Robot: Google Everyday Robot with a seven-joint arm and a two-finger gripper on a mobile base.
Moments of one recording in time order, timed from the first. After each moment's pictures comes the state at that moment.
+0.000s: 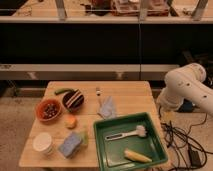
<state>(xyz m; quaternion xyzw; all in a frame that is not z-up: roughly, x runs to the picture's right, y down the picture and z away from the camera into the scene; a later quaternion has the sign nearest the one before) 0.285 0.104 0.684 -0.28 0.02 0.02 0.96</state>
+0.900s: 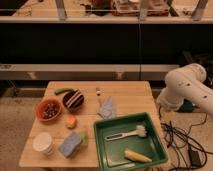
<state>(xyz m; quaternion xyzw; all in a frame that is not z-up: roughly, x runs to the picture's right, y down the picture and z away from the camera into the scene) 0.282 0.108 0.684 -0.28 0.00 0.01 0.96</state>
